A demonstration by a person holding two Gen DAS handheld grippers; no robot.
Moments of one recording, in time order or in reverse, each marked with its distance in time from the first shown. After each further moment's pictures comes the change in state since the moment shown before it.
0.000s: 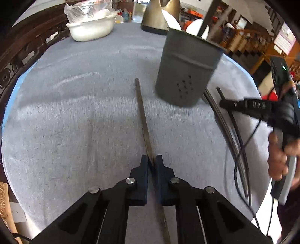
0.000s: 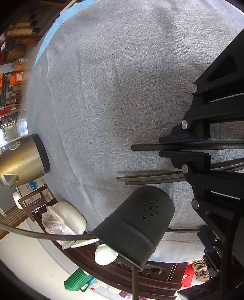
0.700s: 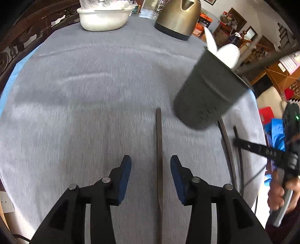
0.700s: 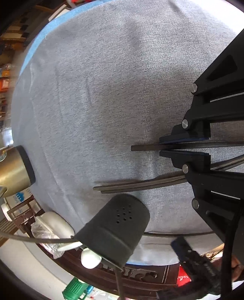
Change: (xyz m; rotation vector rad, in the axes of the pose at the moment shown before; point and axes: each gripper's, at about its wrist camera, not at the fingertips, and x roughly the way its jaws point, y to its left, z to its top) left arm 0.004 0.044 0.052 -0.128 0.034 -0.076; right arm -0.017 -0.008 -0.013 0.045 0.149 -0.069
